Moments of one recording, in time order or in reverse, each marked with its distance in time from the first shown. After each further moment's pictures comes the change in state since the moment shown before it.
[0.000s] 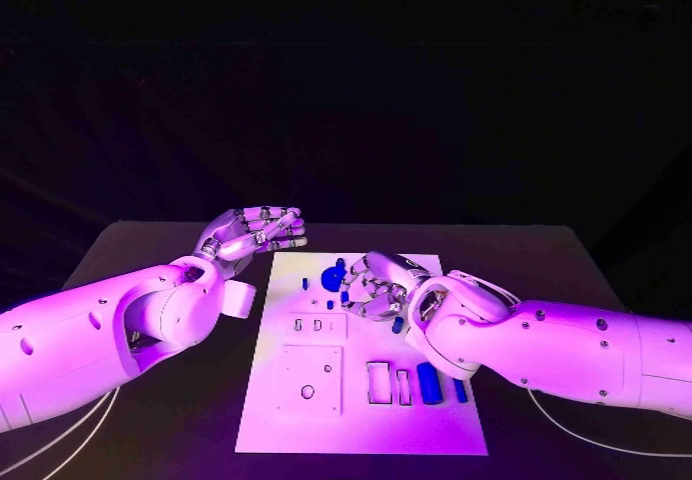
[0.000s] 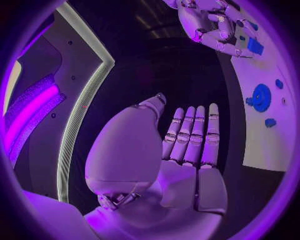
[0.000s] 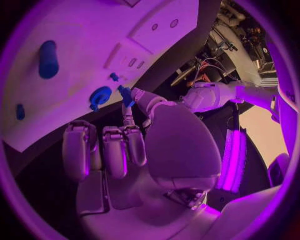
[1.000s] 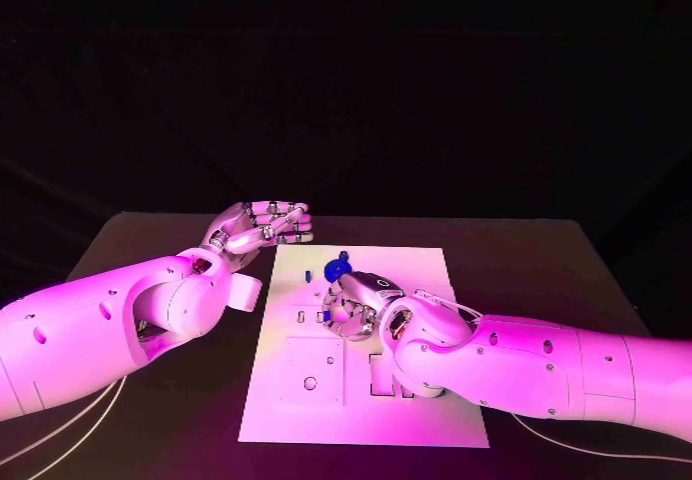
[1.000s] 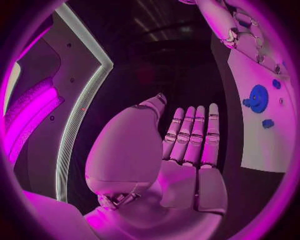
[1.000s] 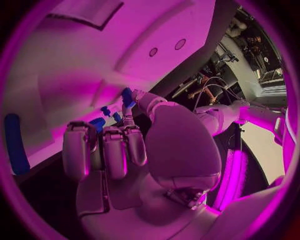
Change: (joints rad) left arm 0.000 0.013 -0.003 -0.012 -0.029 0.010 -0.017; left_hand 0.004 0.004 0.000 0.000 0.000 0.000 0.000 0.000 0.000 0.000 0.000 0.000 0.000 0.000 0.000 0.006 0.004 0.000 0.000 0.000 0.000 0.000; right arm -0.085 0.140 -0.009 -0.095 -0.139 0.017 -0.089; right_hand -0.015 0.004 0.003 0.003 -0.002 -0.007 -0.001 0.000 0.000 0.000 0.000 0.000 0.000 0.000 0.000 0.000 0.001 0.000 0.000 0.000 0.000 0.000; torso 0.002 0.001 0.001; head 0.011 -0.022
